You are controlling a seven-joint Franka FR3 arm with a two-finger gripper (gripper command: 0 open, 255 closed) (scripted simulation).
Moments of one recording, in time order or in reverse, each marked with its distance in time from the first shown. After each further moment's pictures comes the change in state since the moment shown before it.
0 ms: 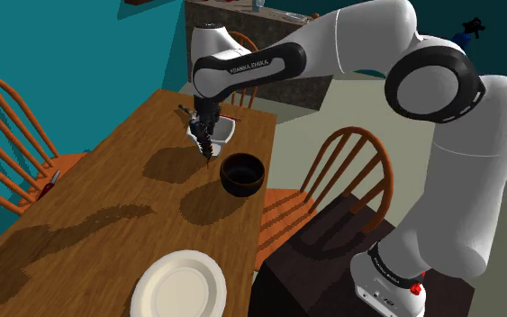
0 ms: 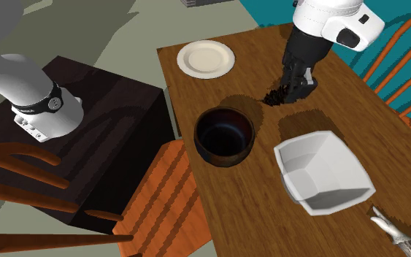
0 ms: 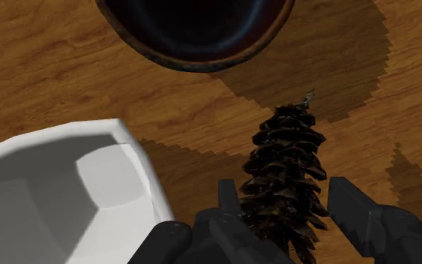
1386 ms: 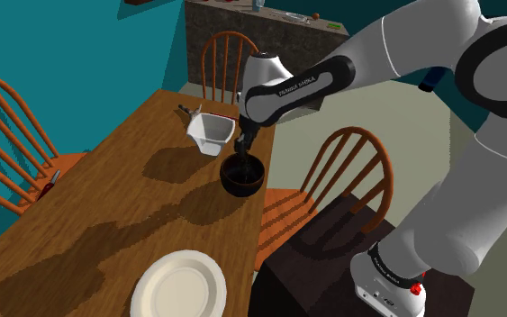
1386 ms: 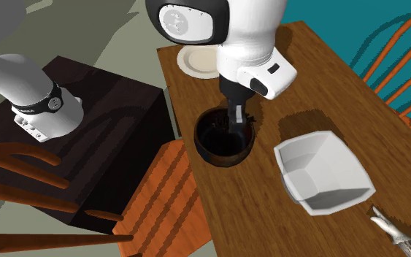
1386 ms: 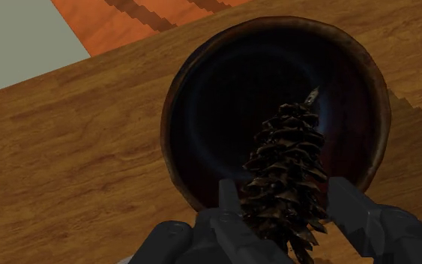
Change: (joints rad) arm -0.101 -0.288 -0.034 -0.547 0.044 0.260 -0.147
